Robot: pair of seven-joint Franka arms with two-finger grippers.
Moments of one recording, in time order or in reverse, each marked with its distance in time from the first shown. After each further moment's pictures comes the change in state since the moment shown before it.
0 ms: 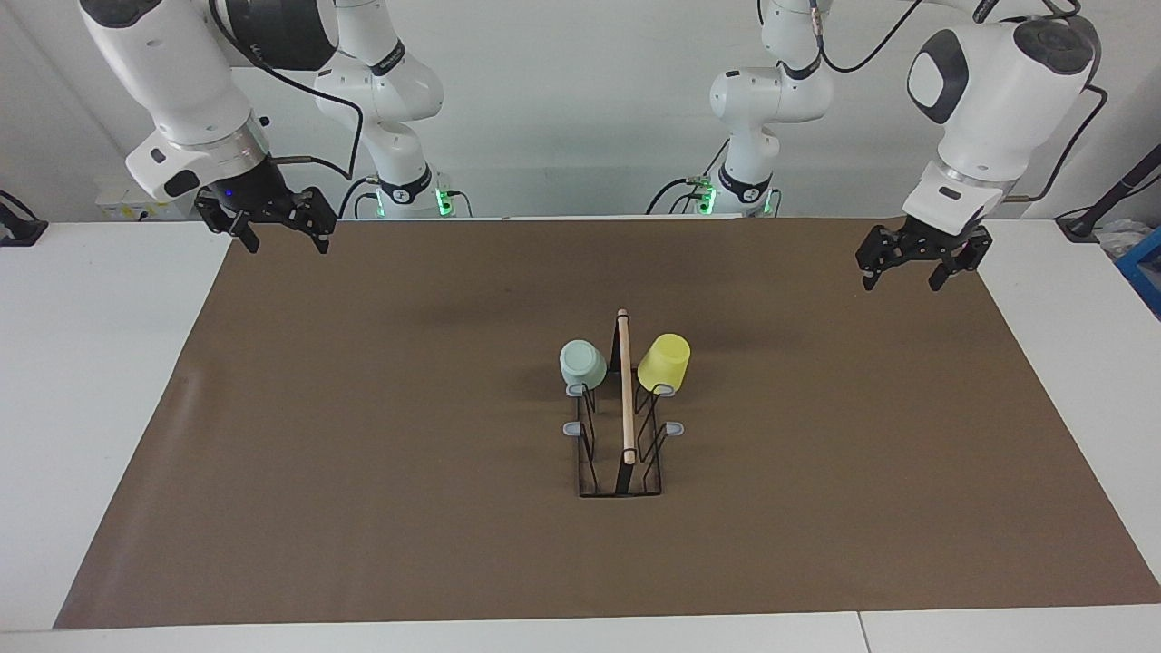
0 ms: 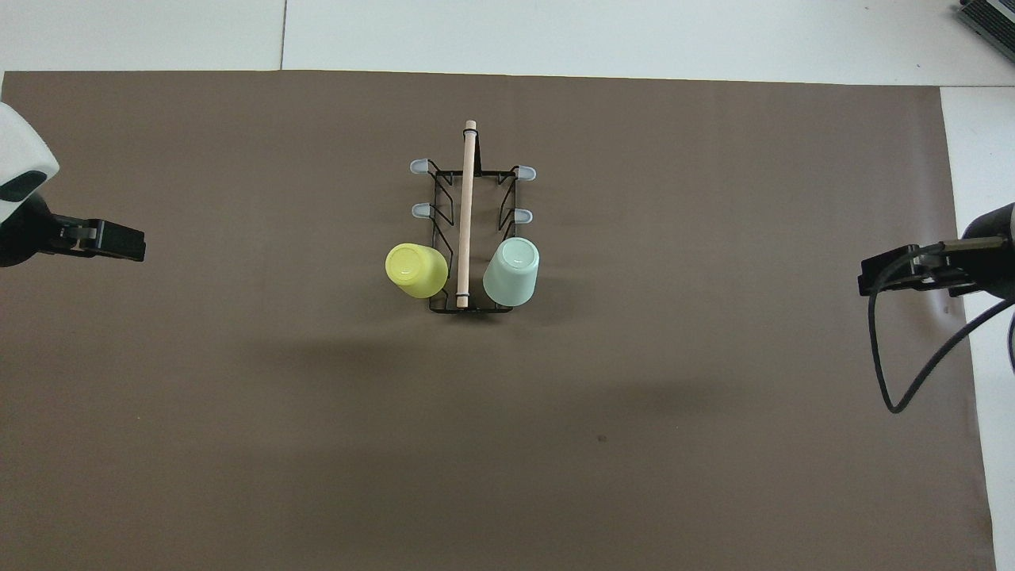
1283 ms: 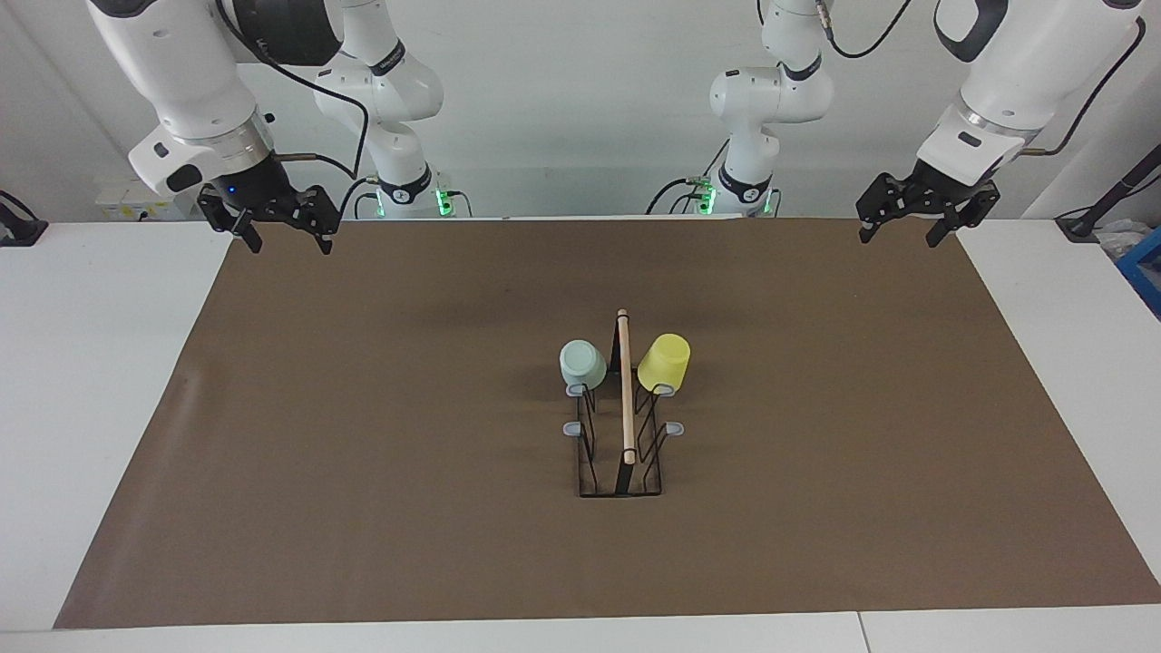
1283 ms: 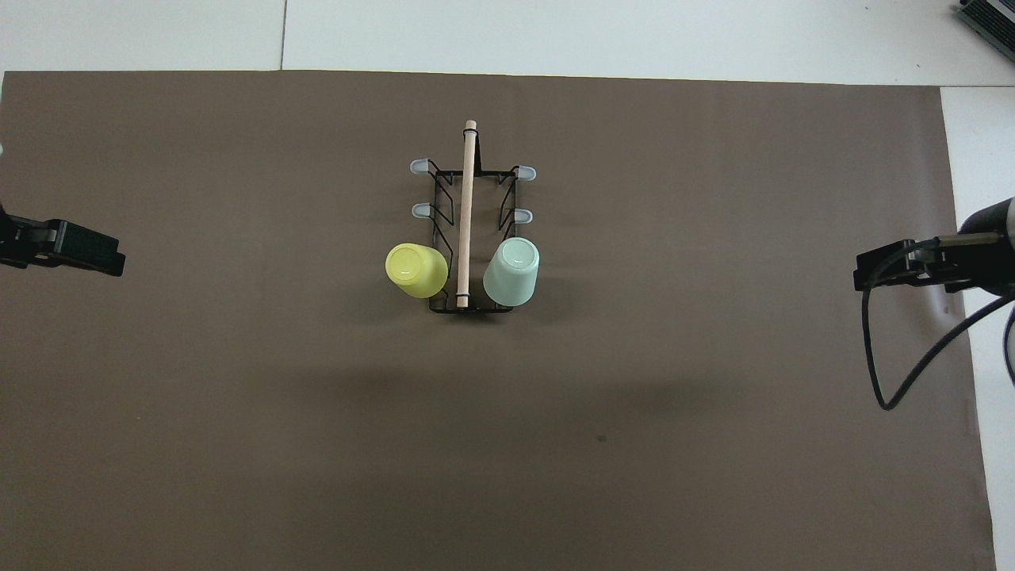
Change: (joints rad) left arm -0.021 0.028 0.008 0.181 -0.038 -0.242 0.001; right arm 0.000 0.000 0.014 0.007 0.000 0.005 0.022
